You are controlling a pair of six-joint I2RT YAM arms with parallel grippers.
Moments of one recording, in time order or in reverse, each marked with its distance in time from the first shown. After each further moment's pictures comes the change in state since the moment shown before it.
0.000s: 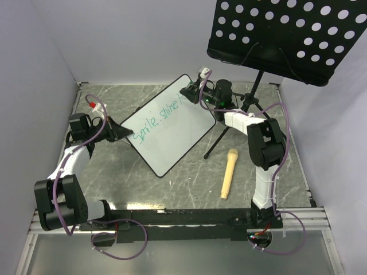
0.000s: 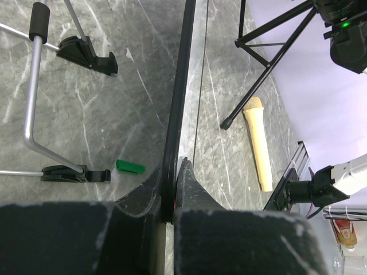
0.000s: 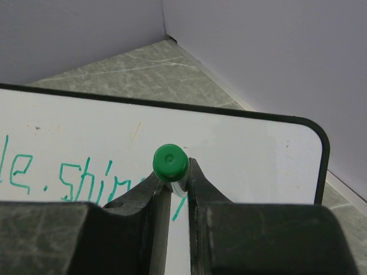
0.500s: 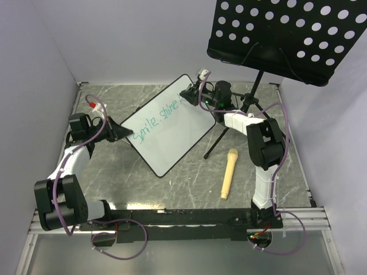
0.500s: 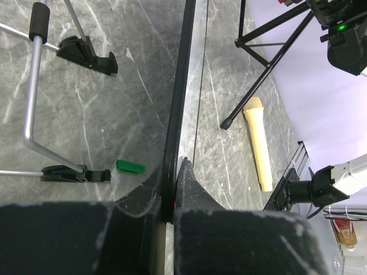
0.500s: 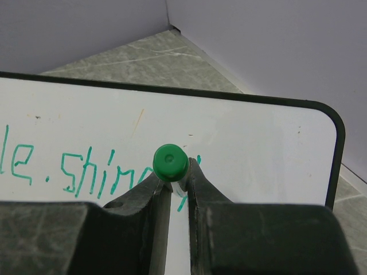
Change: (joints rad) left arm 0.000 0.000 0.000 0.000 0.000 0.000; right arm 0.002 0.002 -0.020 -0.010 -0.005 0.000
